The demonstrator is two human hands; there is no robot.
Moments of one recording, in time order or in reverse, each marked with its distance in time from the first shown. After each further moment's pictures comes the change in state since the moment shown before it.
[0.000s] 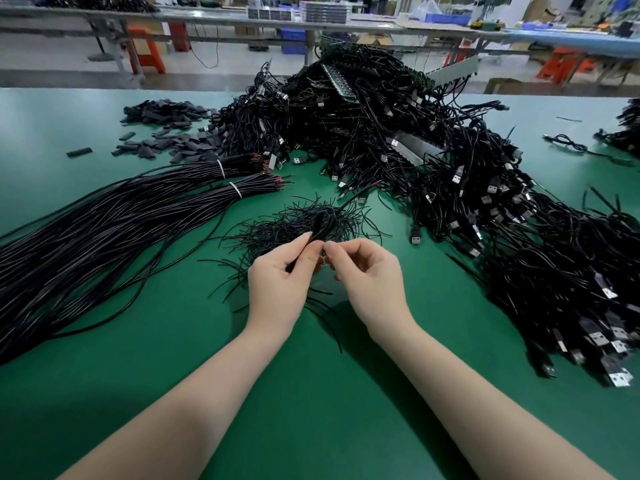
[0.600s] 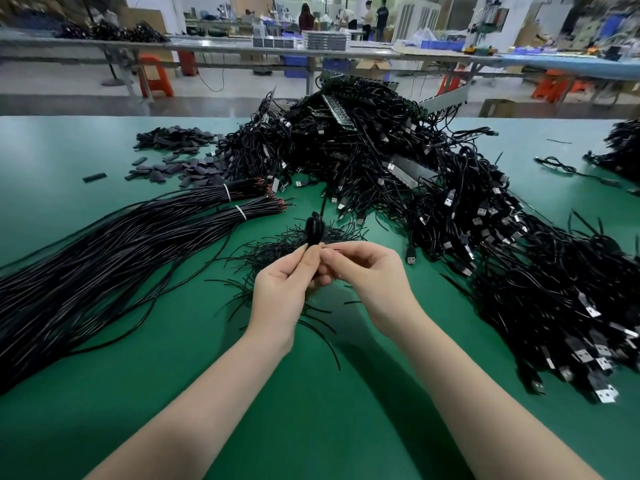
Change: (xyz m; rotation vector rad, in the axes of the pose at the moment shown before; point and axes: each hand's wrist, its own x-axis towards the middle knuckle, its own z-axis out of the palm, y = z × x) left_hand 0.000 0.033 0.000 -0.440 -0.107 -0.219; right_hand 0.015 -0.031 -0.011 0.222 -0.169 0.059
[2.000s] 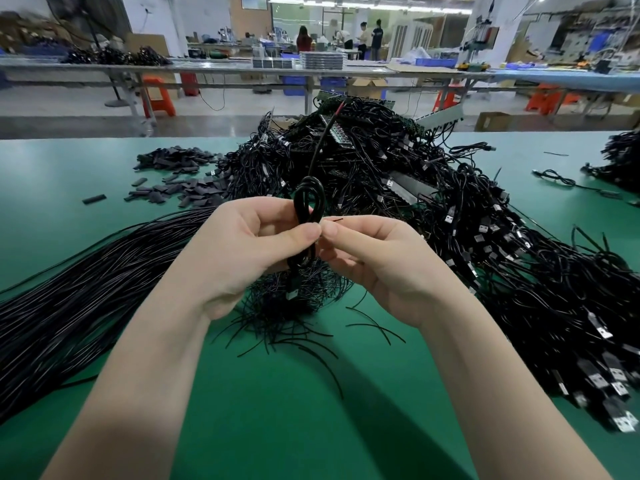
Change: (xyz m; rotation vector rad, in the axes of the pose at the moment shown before) left_hand 0.010 0.122 -0.008 0.329 -0.363 0.034; right_hand 0.007 -0.082 0.005 0.159 -0.256 0.132
